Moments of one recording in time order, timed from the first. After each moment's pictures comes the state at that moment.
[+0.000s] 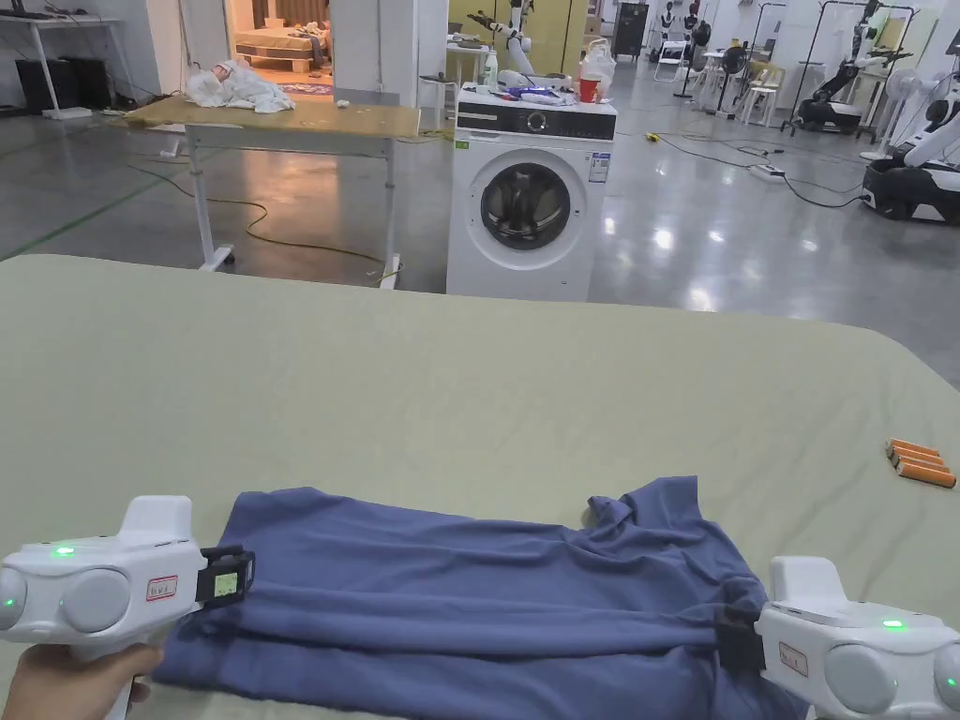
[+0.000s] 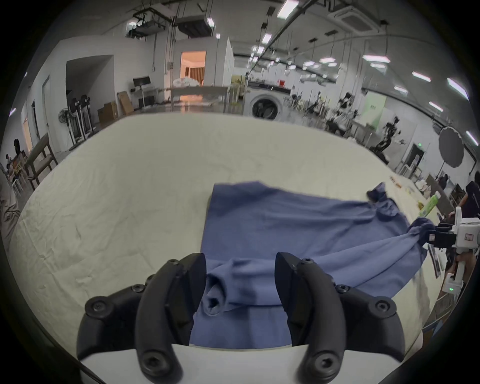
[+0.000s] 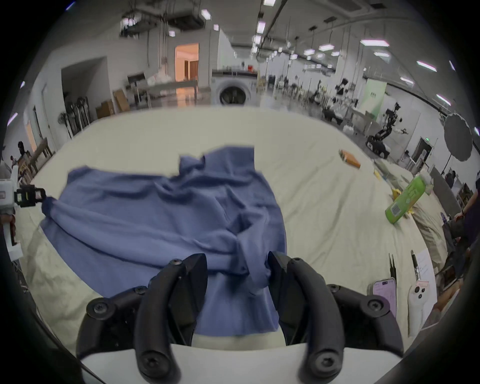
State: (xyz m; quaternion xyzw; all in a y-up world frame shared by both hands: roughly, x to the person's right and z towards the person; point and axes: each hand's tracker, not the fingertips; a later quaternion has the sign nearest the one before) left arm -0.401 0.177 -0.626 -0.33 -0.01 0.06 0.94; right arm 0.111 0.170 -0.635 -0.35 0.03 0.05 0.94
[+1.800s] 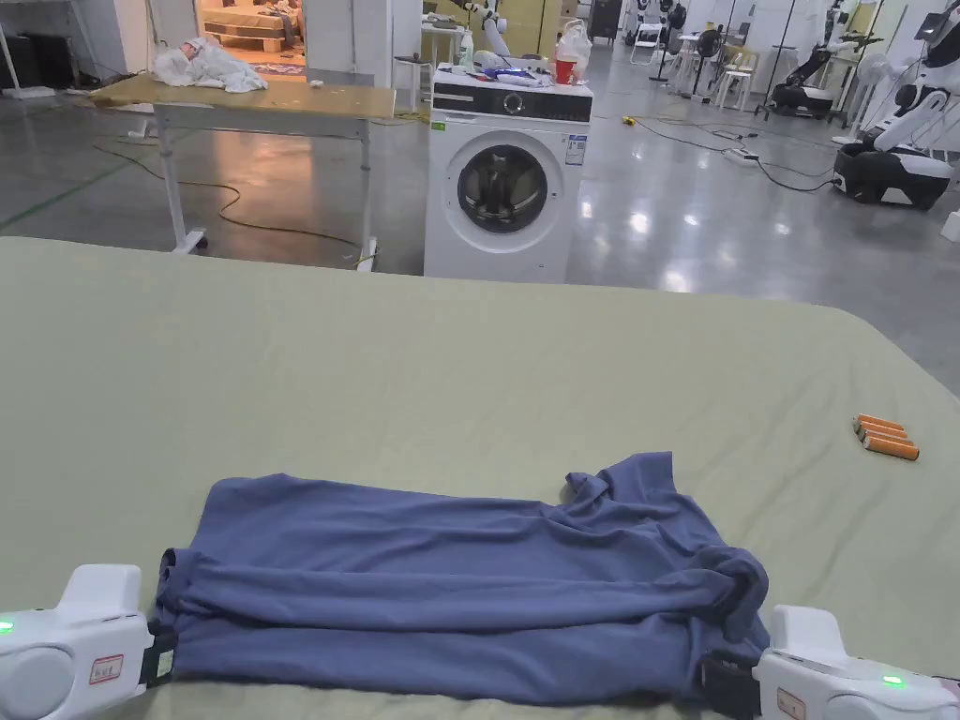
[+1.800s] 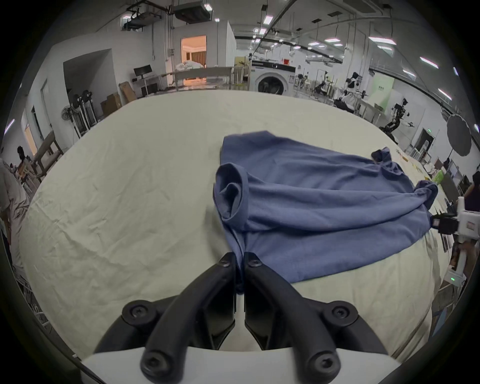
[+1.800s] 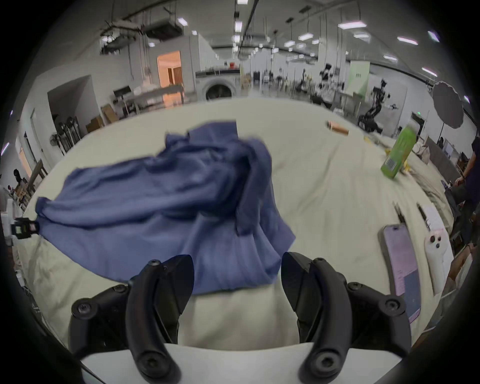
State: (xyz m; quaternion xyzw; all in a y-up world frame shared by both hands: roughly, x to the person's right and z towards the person) left arm -0.407 0.157 -0.567 -0.40 0.02 0.03 0.91; right arm 0.138 0.108 -0.607 -0.42 -0.01 0.00 0.91
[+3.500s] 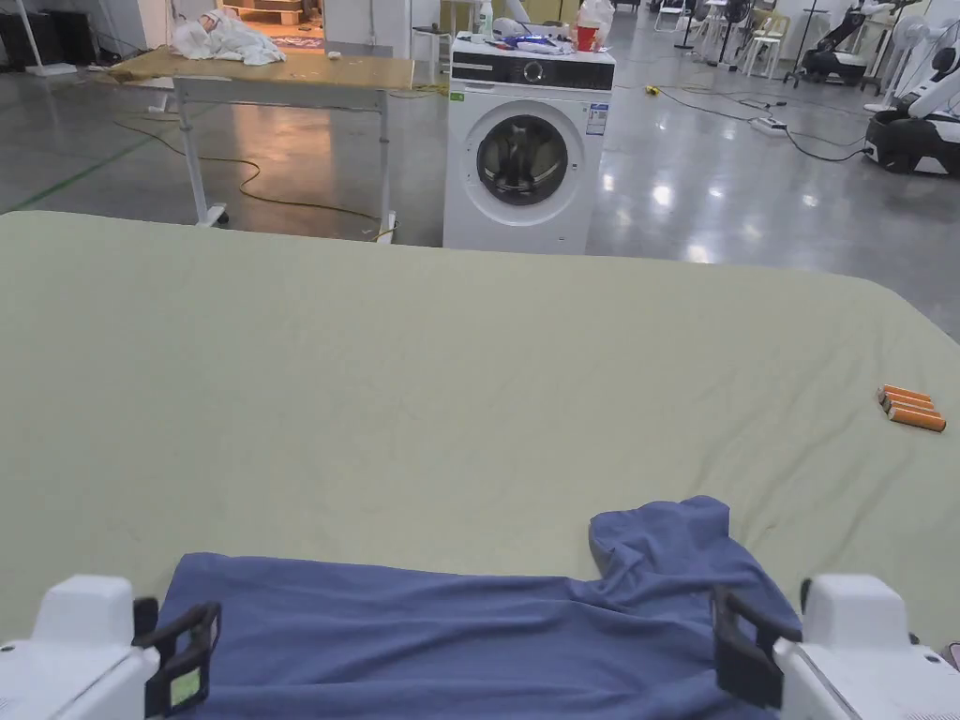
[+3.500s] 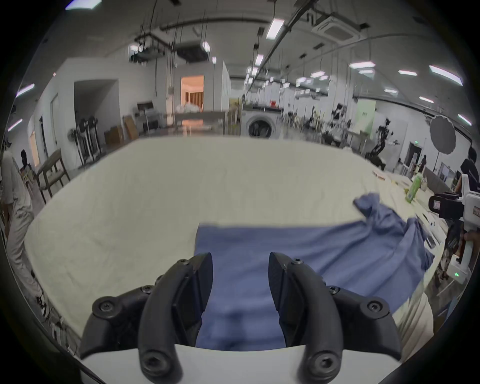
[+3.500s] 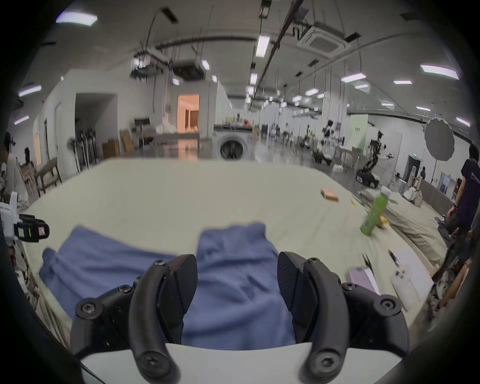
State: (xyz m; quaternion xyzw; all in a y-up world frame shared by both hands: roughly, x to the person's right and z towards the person) left arm -0.383 0.177 -0.497 -0.25 0.00 0.02 0.97; right arm 0.066 0.200 -0.507 -0.19 0.02 0.04 0.98
